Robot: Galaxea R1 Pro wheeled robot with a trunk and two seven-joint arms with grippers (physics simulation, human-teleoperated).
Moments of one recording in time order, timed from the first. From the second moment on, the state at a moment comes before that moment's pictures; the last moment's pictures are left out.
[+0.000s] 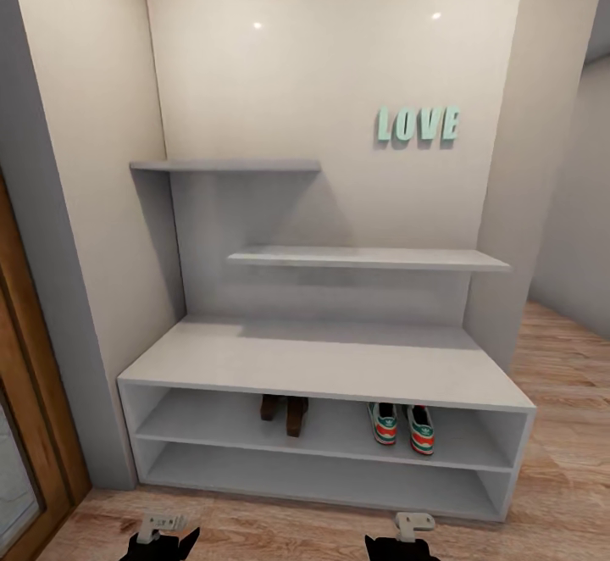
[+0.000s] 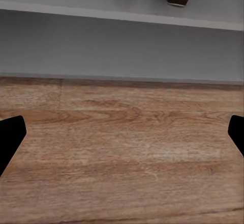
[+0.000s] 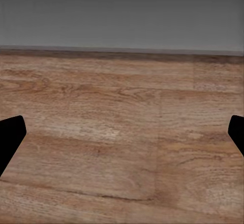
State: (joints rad) left arm -0.47 0.17 -0.08 -0.02 0.18 -0.35 -0.42; right arm -0.49 0.05 -0.14 -0.03 0.07 -0.16 0.09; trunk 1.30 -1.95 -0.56
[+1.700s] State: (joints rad) left arm -0.47 0.17 -0.08 -0.02 0.18 -0.35 -0.42; right arm -0.49 0.05 -0.13 -0.04 0.08 -0.17 0.10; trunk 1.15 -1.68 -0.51
